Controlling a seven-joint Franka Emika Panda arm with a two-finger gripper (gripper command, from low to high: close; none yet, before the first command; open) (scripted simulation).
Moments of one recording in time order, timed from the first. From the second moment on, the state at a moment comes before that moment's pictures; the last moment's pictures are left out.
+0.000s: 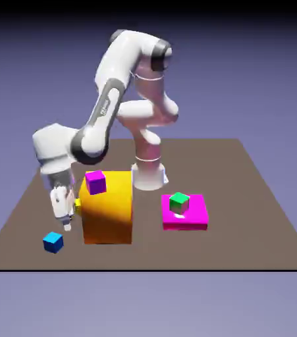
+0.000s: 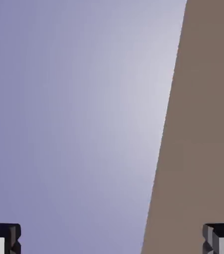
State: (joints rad) arm 0.07 0.44 -0.64 -2.08 0.92 2.33 1.16
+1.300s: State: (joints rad) arm -0.24 0.04 -0.32 -1.97 0.28 1.54 1.05
